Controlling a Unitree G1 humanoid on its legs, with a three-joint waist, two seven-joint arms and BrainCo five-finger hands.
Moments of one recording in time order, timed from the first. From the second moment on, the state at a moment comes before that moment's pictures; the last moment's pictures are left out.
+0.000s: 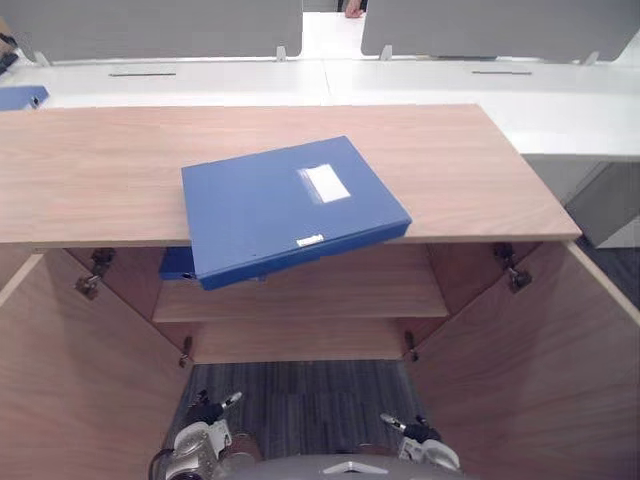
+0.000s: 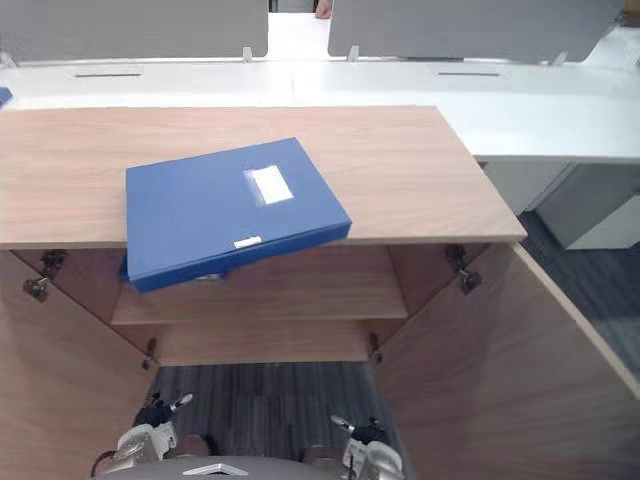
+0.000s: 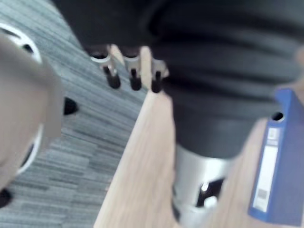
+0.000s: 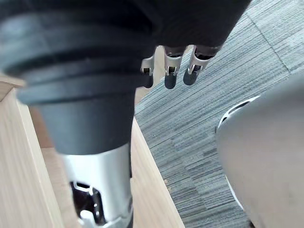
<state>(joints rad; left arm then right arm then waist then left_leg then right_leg) 0.03 -0.02 0.35 1.00 -0.08 -0.04 0.08 0.08 0.01 -0.29 0.96 0.17 0.00 -0.11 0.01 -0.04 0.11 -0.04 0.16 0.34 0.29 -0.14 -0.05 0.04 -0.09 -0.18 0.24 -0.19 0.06</state>
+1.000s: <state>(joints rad) 0.22 0.10 0.13 0.36 0.04 -0.10 0.21 0.07 -0.05 -0.28 1.02 0.15 -0.02 -0.12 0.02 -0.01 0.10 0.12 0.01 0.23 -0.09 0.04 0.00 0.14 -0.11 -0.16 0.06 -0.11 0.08</state>
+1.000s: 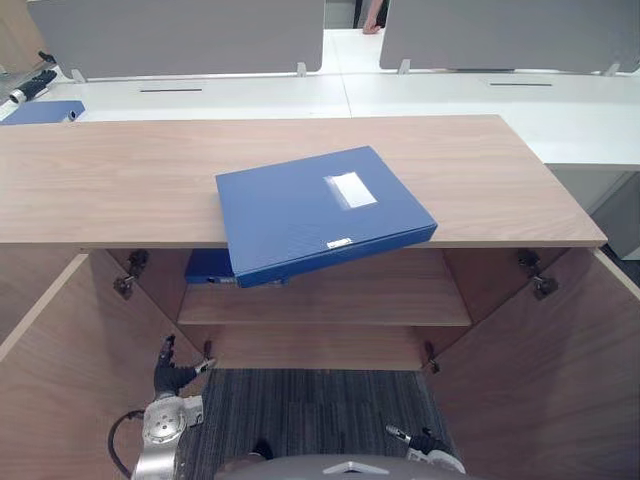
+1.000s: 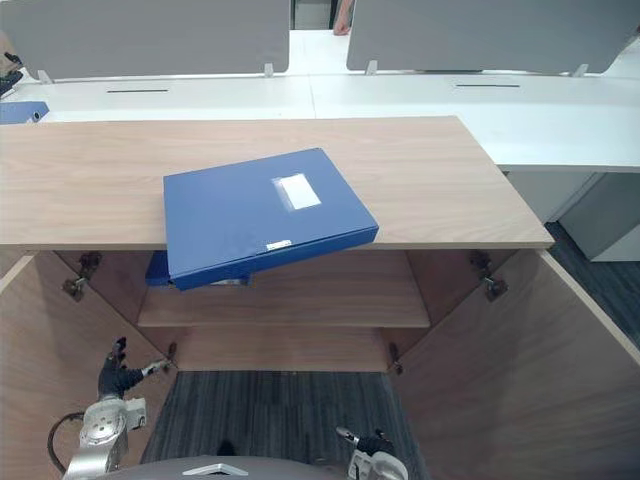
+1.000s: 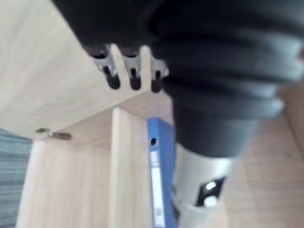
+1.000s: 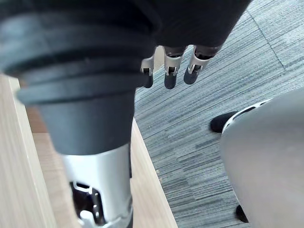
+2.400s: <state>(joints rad) 0.28 0.25 -0.08 -0.43 0.38 -0.22 0.29 0.07 -0.05 -0.19 1.08 0.15 -0.02 -0.14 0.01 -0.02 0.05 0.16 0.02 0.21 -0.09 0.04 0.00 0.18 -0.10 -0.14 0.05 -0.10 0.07</state>
